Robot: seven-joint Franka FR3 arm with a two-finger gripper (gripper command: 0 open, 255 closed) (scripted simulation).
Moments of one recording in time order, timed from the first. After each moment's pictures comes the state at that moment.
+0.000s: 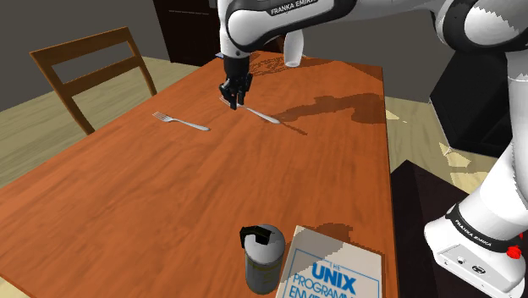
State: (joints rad) arm 0.28 0.58 0.17 -1.31 -0.10 1.96 0.14
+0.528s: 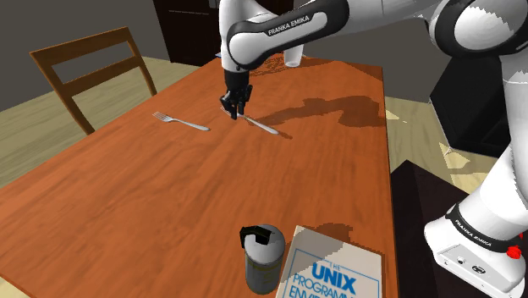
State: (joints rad) arm 0.28 0.61 0.16 -1.37 -0.10 2.05 0.14
